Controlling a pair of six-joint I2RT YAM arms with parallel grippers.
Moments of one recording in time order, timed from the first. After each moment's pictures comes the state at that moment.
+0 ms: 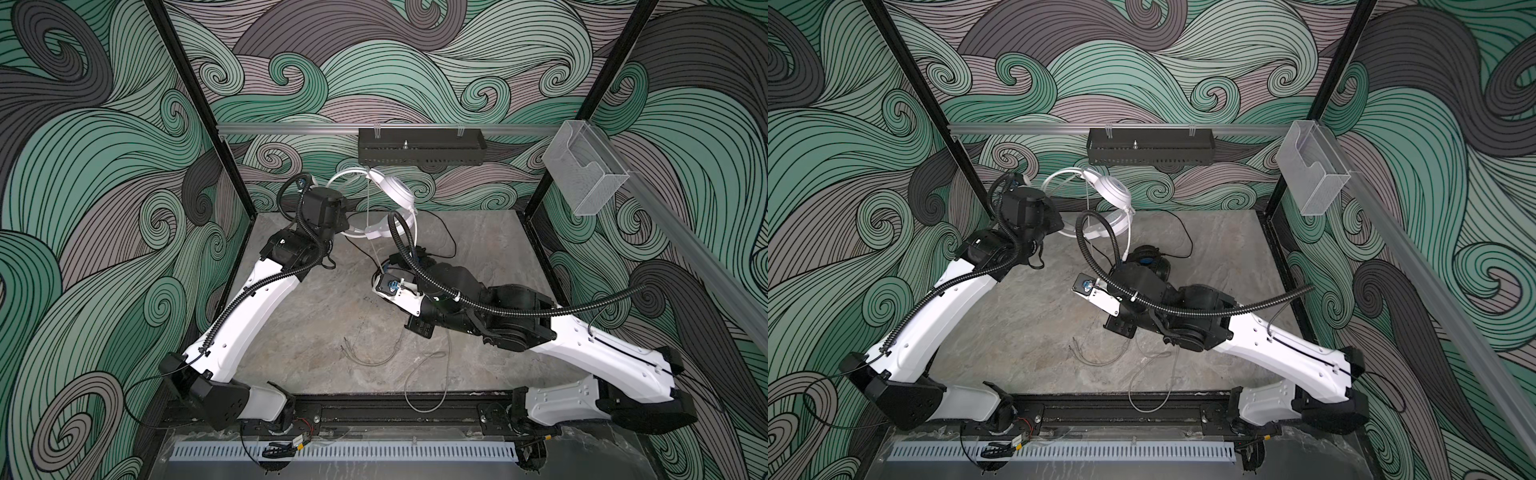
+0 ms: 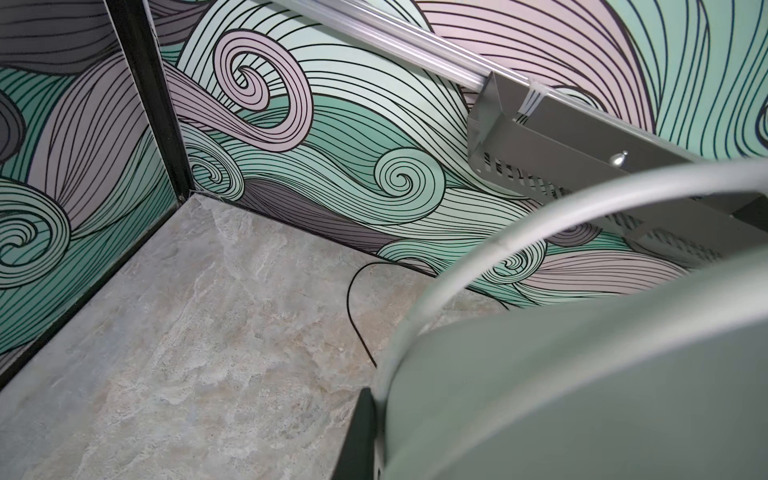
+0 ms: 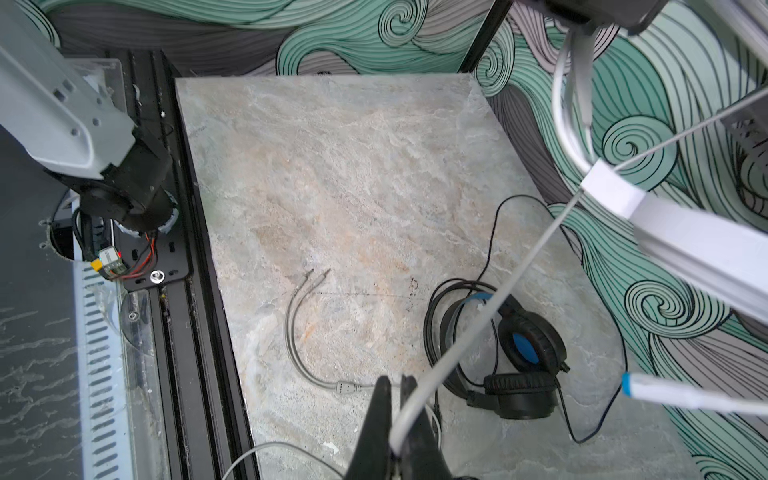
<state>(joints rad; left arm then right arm) -0.51 1.39 1.60 -0.67 -0.57 -0.56 1.23 1.34 1.64 -0.96 0.22 -0.26</state>
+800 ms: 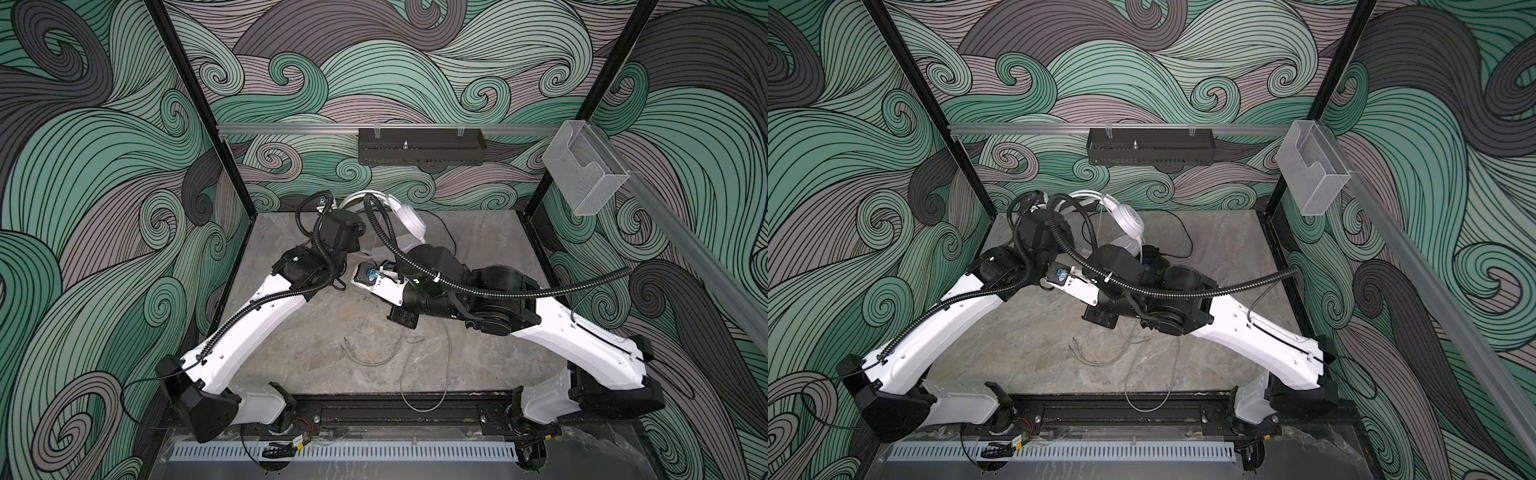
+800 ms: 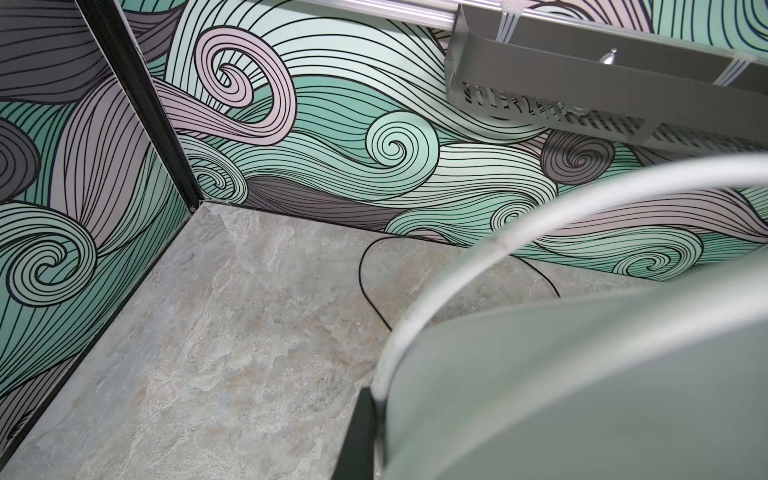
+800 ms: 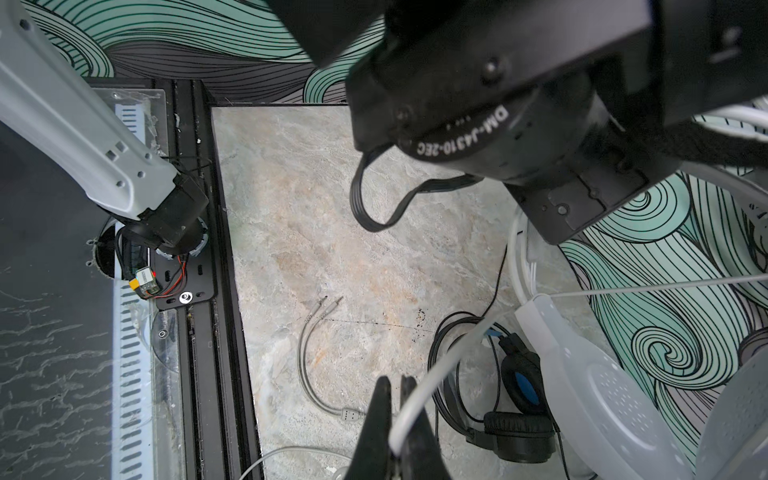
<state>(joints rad) -0.64 1.31 1.45 -0.66 -0.67 -0.50 1.23 1.48 1.89 -1.04 0.15 -0.28</state>
